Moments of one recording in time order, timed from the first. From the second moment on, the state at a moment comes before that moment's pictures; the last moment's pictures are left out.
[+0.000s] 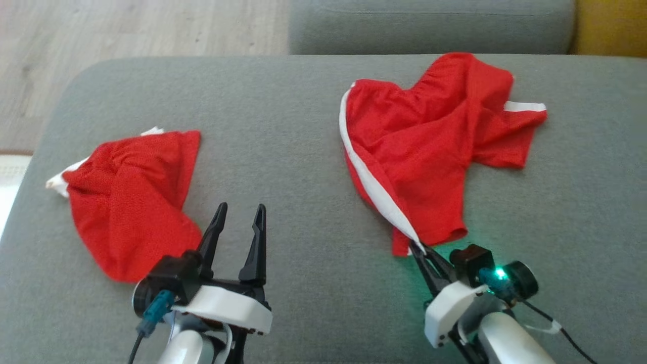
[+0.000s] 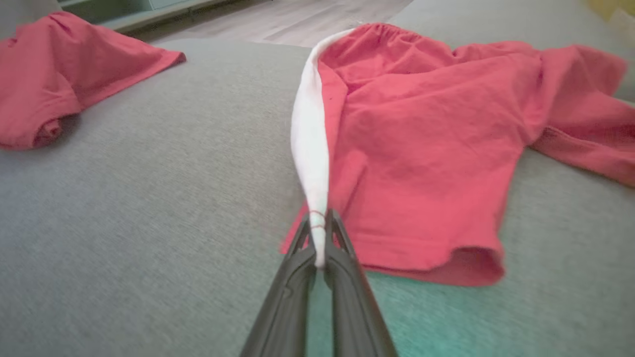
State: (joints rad) left arm -0.03 0.05 -0.36 0.11 -0.29 0.07 -0.26; right arm -0.23 -0.05 0.36 0.65 0.08 0.13 -0.16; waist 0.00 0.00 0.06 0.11
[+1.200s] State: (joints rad) left arm -0.70 0.08 -0.56 0.77 -0.21 -0.12 -0.17; right arm -0.14 -0.10 0.05 0.30 -0.17 0.13 -0.07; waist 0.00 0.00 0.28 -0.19
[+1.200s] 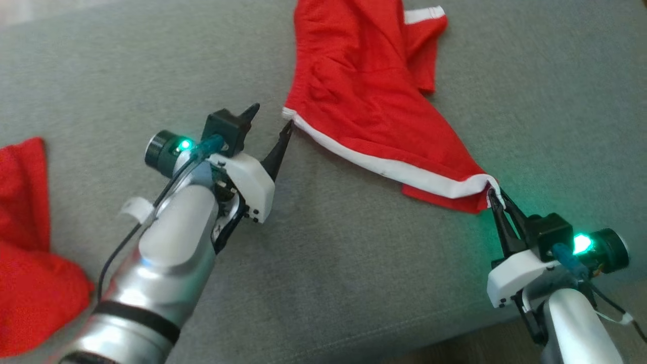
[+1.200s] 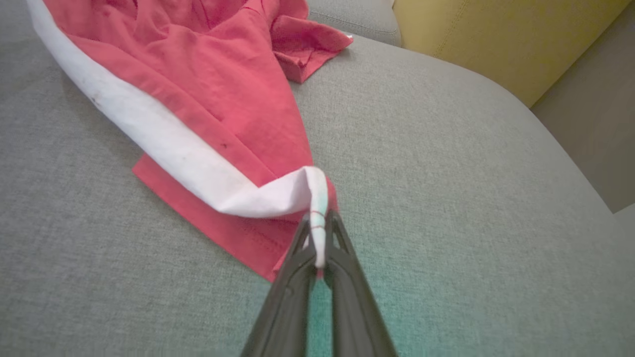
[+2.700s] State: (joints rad) left arm -0.81 0.18 -0.71 0.67 -0.41 -0.12 -0.25; right arm -0.34 -0.17 0.07 0.29 -0.19 0.13 -0.12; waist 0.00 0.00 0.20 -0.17
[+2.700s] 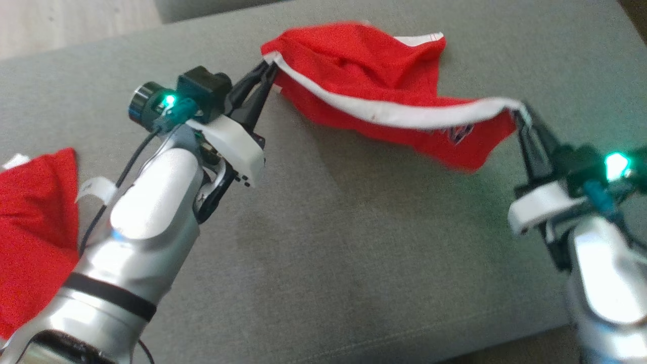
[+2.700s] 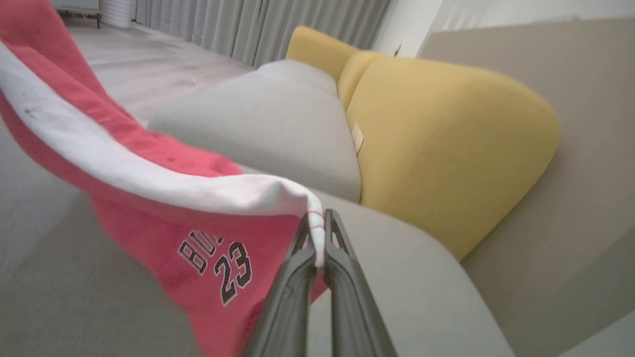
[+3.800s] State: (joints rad) left arm -0.54 0.45 -0.57 0.03 -0.46 -0.02 0.01; right arm -0.47 -0.43 0.28 0.04 0.04 0.13 0.08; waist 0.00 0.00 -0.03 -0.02
